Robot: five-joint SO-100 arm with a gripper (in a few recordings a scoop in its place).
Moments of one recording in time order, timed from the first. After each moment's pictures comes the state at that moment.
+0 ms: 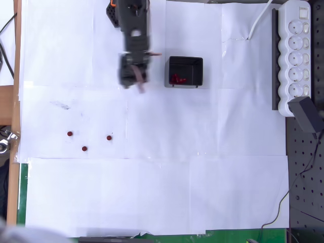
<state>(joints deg) 3.5 73.2 56.3 39.6 -75.0</state>
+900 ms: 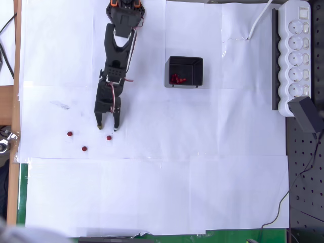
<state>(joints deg) 9.5 117.4 70.0 -20.7 -81.9</state>
